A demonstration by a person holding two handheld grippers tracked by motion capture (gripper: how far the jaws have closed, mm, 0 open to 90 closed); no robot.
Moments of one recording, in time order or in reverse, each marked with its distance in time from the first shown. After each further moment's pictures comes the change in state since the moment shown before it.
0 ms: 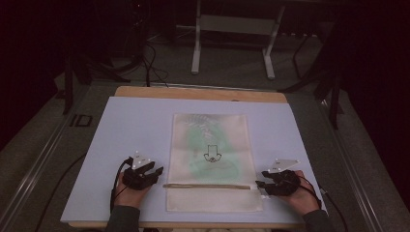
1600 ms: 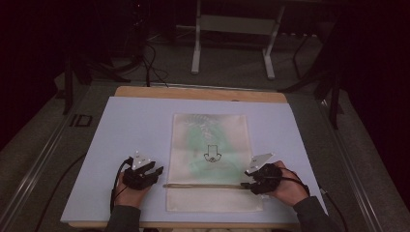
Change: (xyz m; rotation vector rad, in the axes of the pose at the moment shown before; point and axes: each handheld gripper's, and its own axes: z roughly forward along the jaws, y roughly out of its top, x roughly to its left) left arm 0.000 -0.001 0.001 -0.011 0.007 0.015; right arm 0.030 0.059 0.009 0.107 0.125 -0.239
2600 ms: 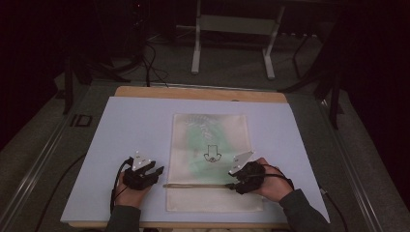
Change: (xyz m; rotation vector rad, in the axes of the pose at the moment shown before) left arm -0.001 0.000 0.000 -0.011 -0.005 0.009; right arm 0.015 0.041 0.017 -0.002 0.085 -0.100
